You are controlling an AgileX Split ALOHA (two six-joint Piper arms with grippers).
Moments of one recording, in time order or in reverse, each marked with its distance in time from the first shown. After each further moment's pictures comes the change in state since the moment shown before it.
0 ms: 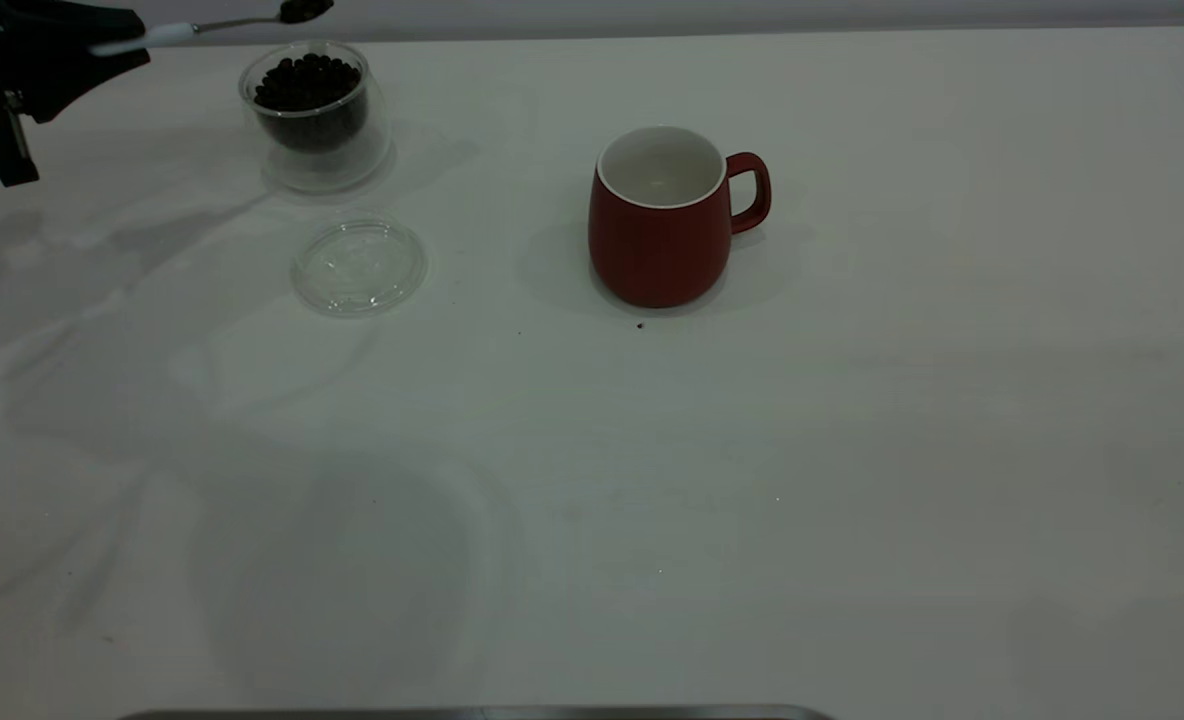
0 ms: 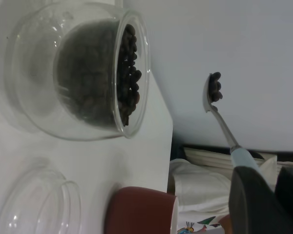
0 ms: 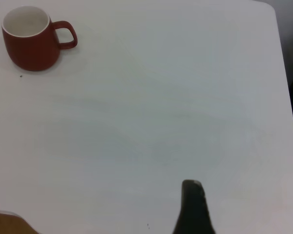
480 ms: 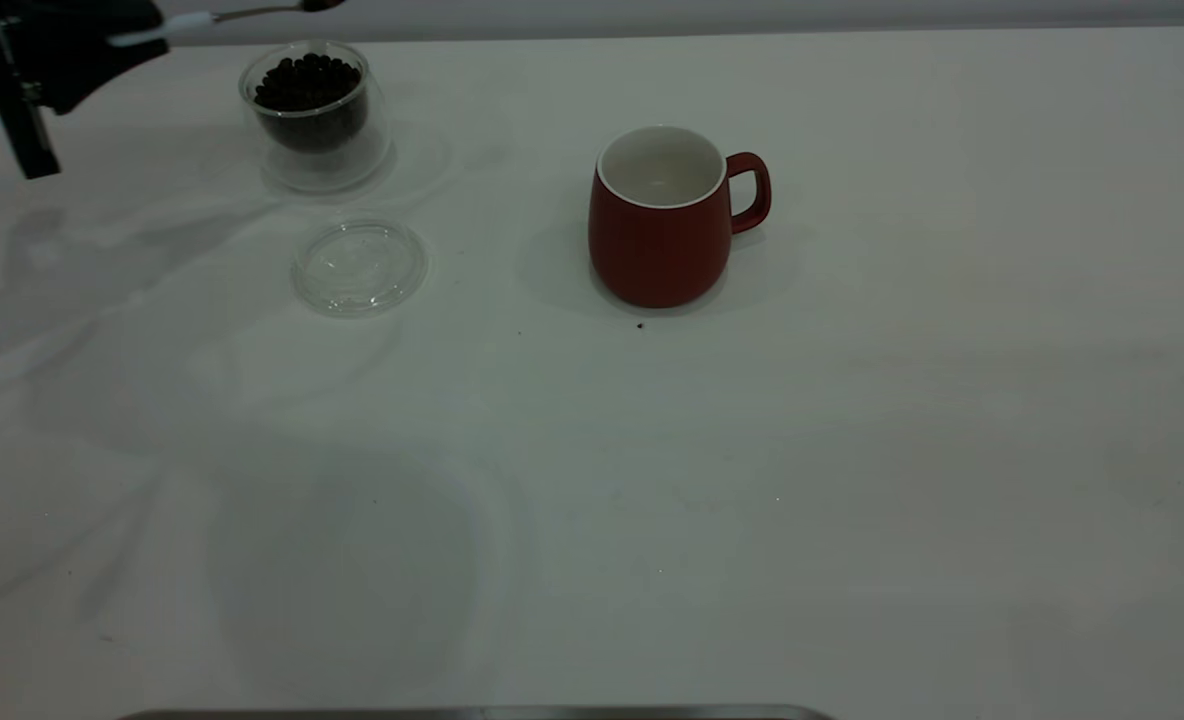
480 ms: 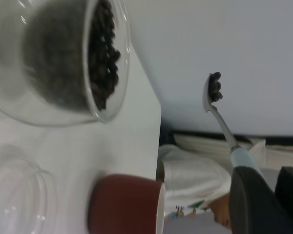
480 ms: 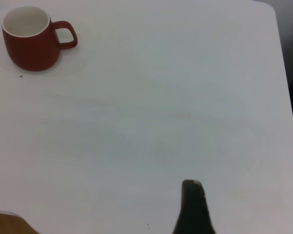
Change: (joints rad) left arm -0.041 0.000 0.000 0.001 0.032 -0.007; right arm 0.000 0.000 0.000 0.000 0.000 0.000
